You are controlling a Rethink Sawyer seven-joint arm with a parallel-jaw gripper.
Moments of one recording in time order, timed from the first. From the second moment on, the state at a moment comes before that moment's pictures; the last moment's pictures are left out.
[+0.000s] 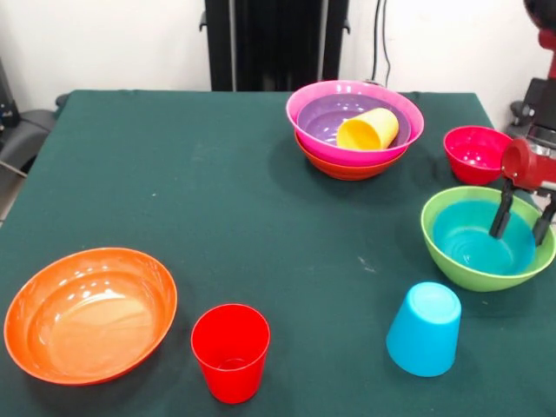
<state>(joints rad) 0.47 -0.21 -0.34 1.14 -0.18 0.39 2.25</state>
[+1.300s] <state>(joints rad) -0.05 -0.54 -0.05 1.16 -0.19 0.43 2.10</state>
